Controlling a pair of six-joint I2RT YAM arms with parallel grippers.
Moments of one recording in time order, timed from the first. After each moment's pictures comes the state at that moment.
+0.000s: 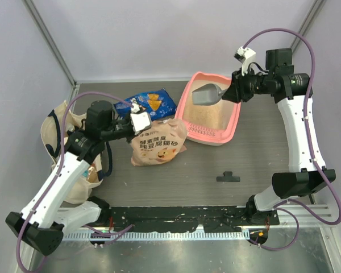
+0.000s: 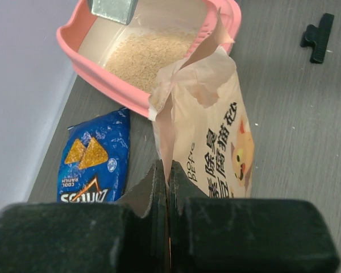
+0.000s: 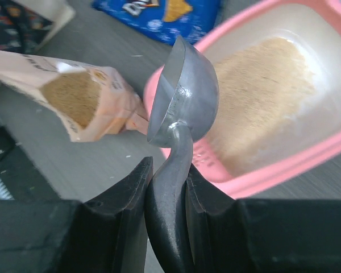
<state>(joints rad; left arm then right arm) -0.47 1.05 1.16 -0.50 0.57 0.64 0.08 1.53 1.90 -1.09 -0.61 -0.30</state>
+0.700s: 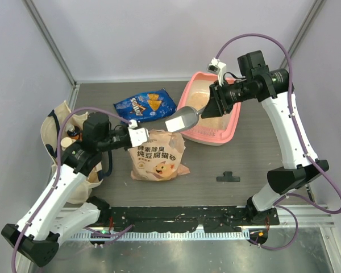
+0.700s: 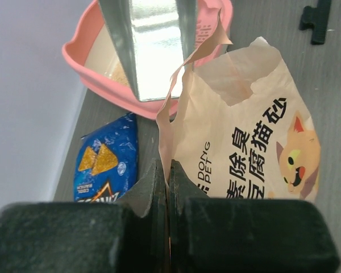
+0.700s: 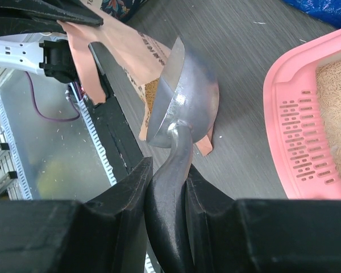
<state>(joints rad) -0.48 0.90 1.04 -0.52 0.60 0.76 0.31 1.60 2.04 -1.36 -0.81 -0.25</state>
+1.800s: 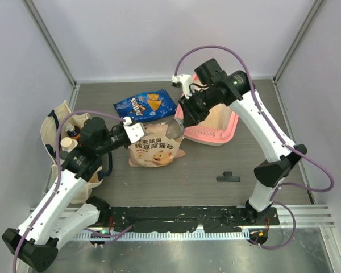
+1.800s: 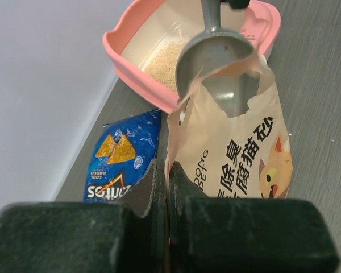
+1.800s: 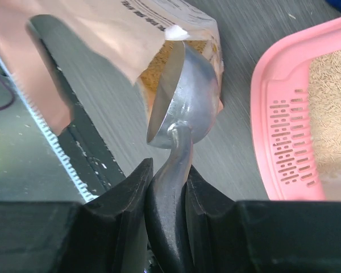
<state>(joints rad) -0.47 0.84 0.91 -0.29 0.47 0.64 0.60 1.74 2.14 -1.37 -0.44 -0.21</state>
